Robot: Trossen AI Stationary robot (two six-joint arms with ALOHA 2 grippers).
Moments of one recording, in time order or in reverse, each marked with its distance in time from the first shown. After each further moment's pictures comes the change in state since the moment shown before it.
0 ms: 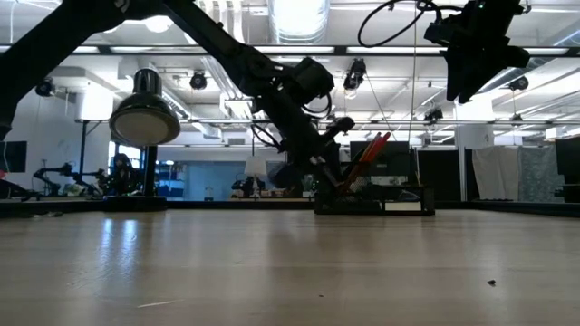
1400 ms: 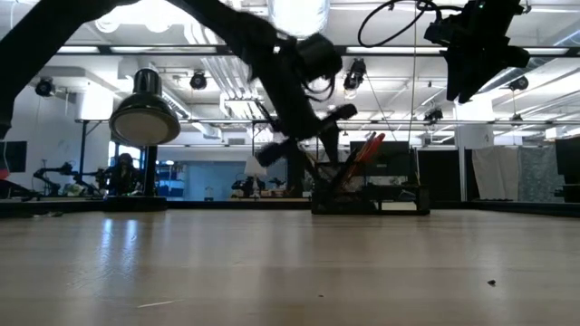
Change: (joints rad) left arm -0.090 -0.052 0.054 -0.270 -0.065 0.012; right arm 0.000 0.000 0.000 0.000 0.000 0.000
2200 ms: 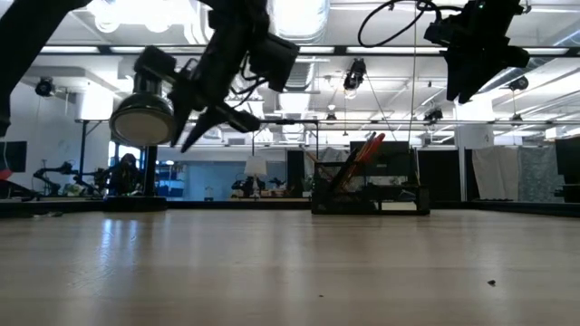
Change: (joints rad) left arm -0.040 -0.096 0.070 -1.160 0.315 -0.568; right arm 0.000 0.000 0.000 0.000 0.000 0.000
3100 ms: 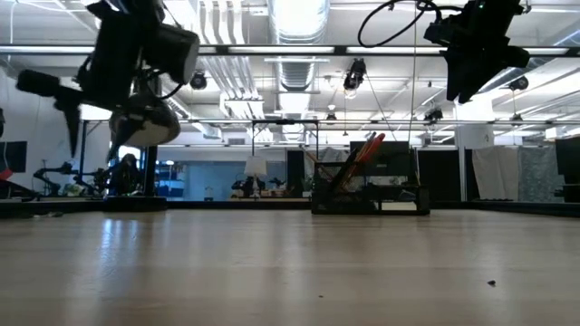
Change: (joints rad) left arm -0.014 -0.596 -0.717 0.247 -0.262 -0.123; right arm 0.000 0.000 0.000 0.000 0.000 0.000
